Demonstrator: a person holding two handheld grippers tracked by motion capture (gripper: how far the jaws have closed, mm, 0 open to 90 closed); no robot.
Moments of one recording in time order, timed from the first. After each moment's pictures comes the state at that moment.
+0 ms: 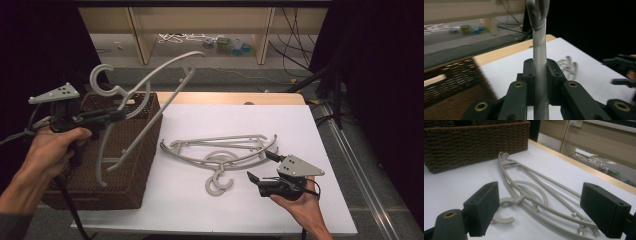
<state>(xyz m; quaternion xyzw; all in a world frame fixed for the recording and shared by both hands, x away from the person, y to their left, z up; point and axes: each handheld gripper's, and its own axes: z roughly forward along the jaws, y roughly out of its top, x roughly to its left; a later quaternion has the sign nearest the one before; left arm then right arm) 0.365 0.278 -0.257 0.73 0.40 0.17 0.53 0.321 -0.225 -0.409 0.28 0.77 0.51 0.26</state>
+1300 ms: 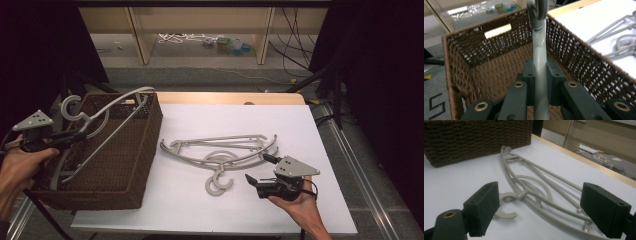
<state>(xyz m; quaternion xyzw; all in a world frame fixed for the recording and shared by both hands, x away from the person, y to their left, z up) 0.375 0.391 -0.348 0.77 0.43 0.24 0.41 0.323 -0.222 -0.416 0.28 0.78 0.50 0.24</state>
